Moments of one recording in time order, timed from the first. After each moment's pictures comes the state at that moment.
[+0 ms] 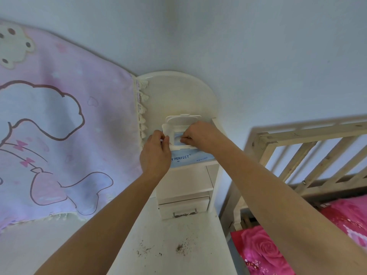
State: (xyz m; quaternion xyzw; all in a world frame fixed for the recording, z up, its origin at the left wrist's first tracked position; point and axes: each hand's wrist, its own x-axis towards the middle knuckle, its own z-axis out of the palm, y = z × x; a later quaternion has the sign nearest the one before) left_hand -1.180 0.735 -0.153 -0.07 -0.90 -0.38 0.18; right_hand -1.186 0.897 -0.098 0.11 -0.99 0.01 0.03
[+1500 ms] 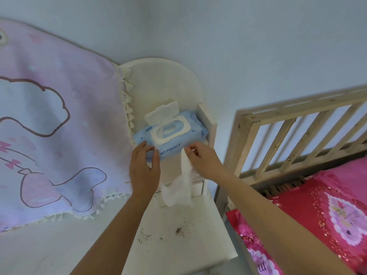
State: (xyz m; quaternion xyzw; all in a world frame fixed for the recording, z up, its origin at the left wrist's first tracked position) left_hand -1.121 0.707 -0.201 -0.12 -0.84 -0.48 0.23; right_hand -1.076 0.880 -0.173 -0.11 -0.86 0.48 0.08
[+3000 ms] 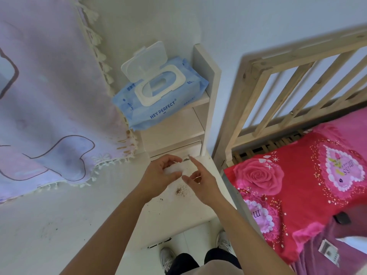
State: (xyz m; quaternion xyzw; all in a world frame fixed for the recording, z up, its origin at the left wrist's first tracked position) left_hand -1.078 0.689 -0.276 -0.15 -0.79 -0.52 -0.27; right_hand -0.993 0.839 -0.360 -0.23 -0.75 0.62 0.00
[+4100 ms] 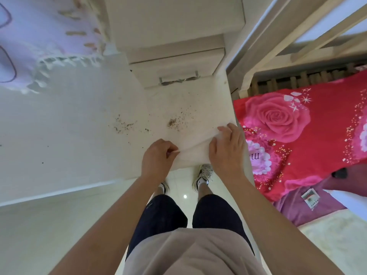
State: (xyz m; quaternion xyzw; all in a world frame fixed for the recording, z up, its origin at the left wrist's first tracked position) left_hand -0.995 0.679 -0.491 -0.09 -0.91 -0.31 -0.25; right_hand -0.933 0.870 -0.507 -0.25 -0.95 0.18 -0.01
